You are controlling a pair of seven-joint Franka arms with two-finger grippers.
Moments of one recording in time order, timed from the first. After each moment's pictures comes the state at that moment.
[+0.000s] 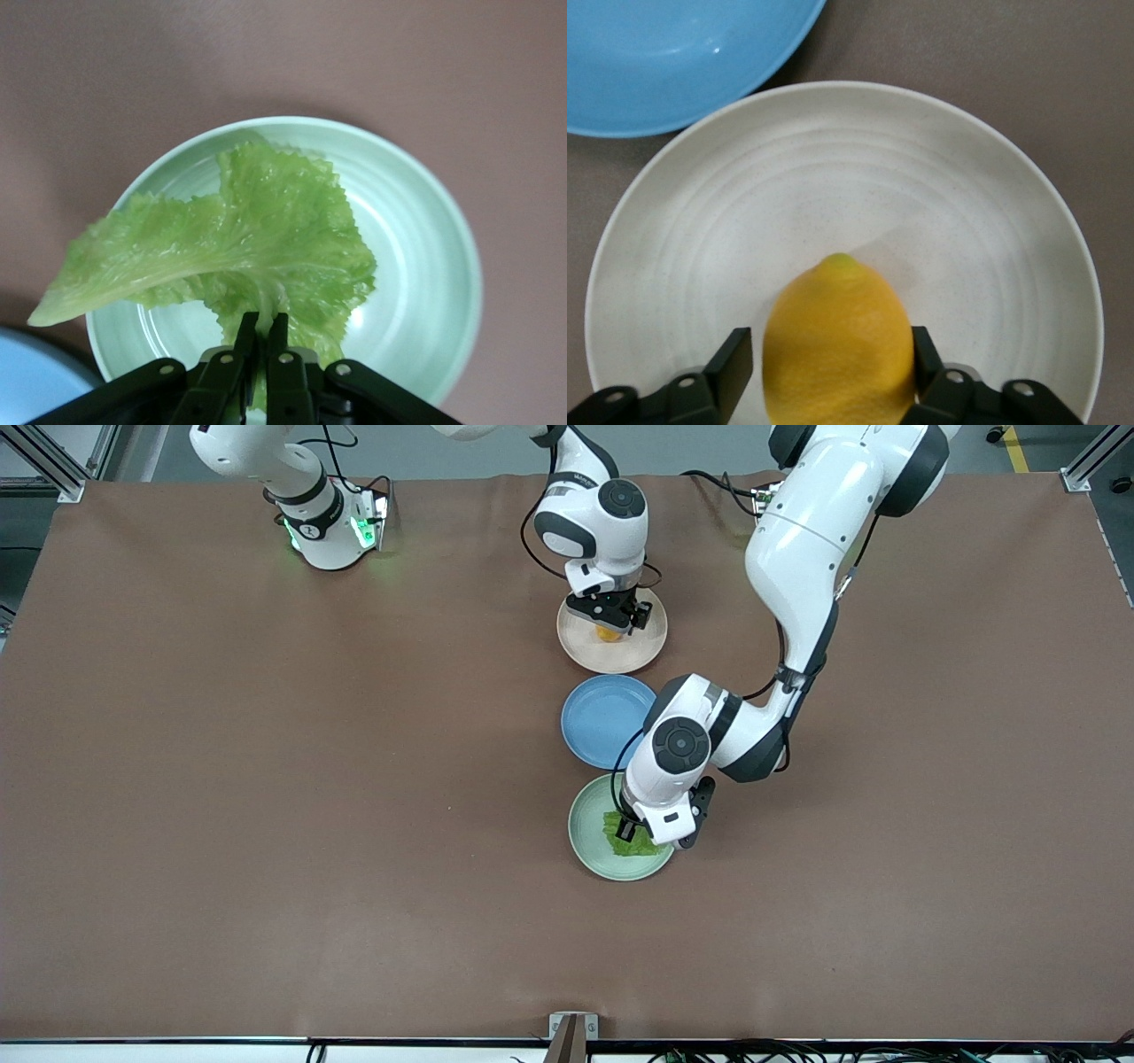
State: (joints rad) left arm -0.52 0.85 -0.07 -1.33 -0.04 2.29 -1.70; right arm 1.18 0.62 0.02 -1.79 0.01 2.43 1.65
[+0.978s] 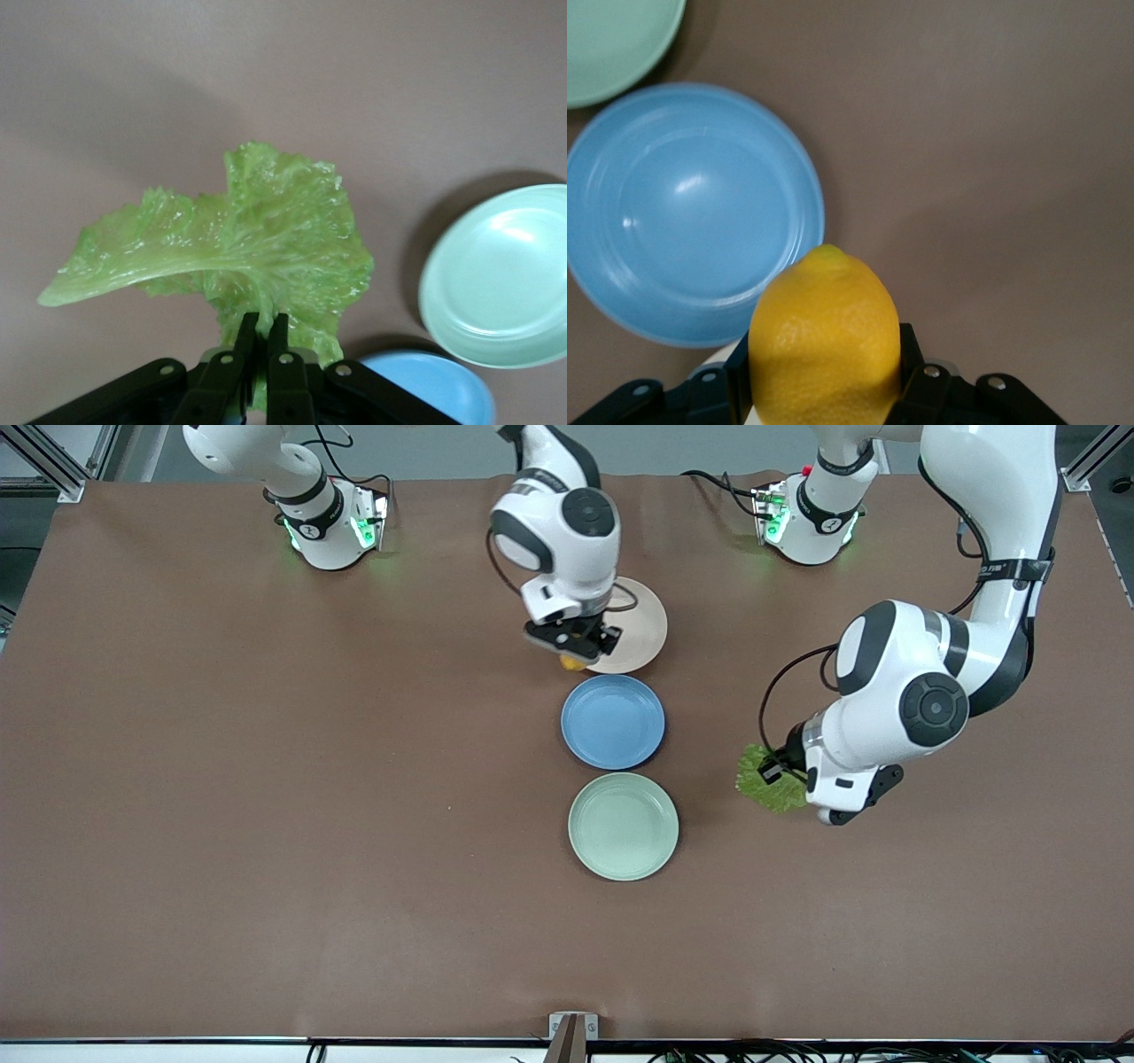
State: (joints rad) left arm -0.13 0.34 -0.16 -1.82 -0.10 2.05 -0.76; right arm 0.94 0.41 -0.01 -1.79 0.00 2.16 1.29
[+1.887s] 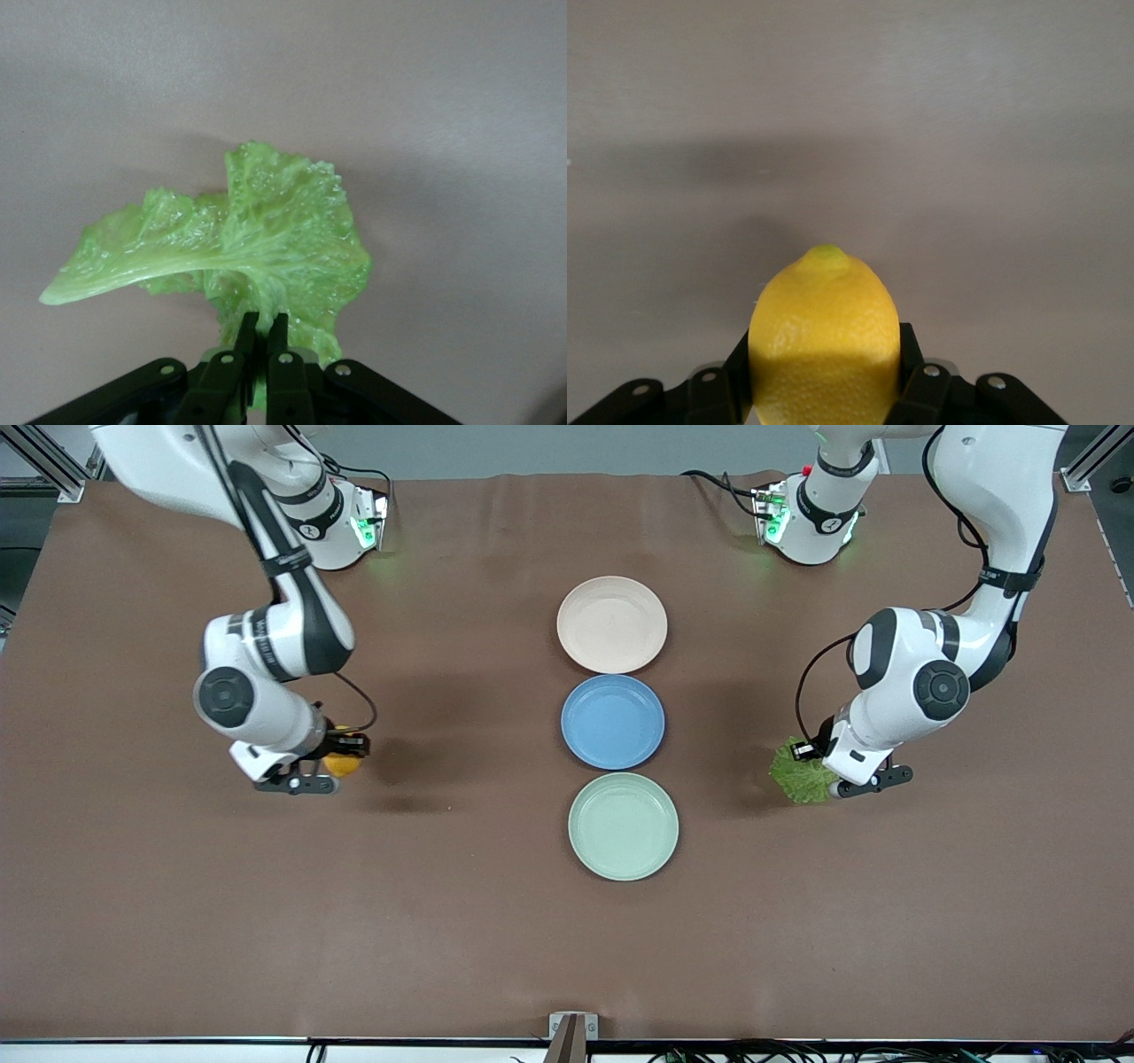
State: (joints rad) left arm -0.01 0.33 -0.16 -2.15 -0.06 2.39 -0.36; right arm 0.20 0.31 -0.02 -2.08 0.03 2.25 0.17
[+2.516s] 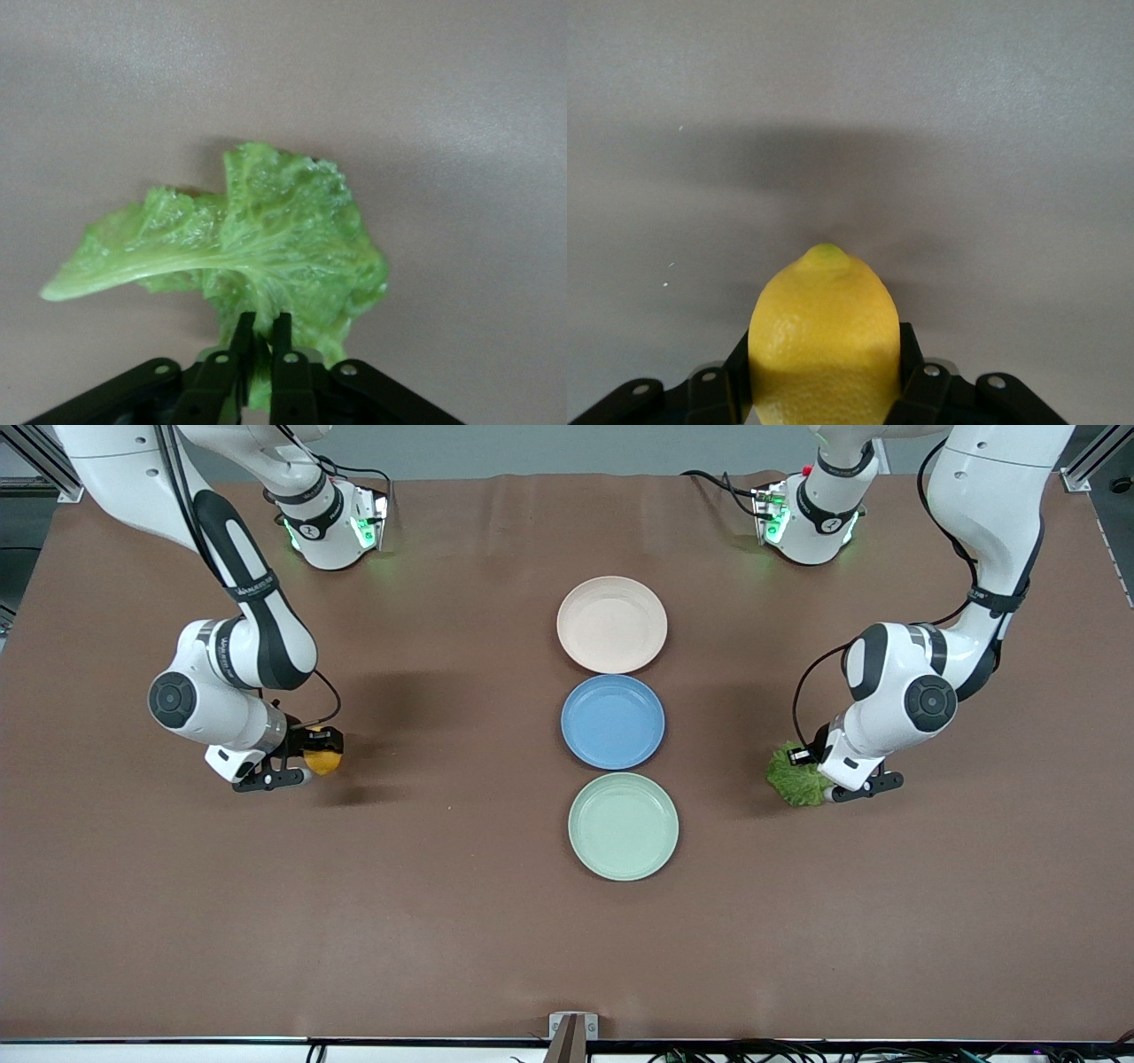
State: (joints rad) left arm 0.00 0.39 -0.16 -2.16 -0.06 2.46 -0.34; right arm 0.09 0.34 -0.01 -2.21 0.19 2.42 -0.19
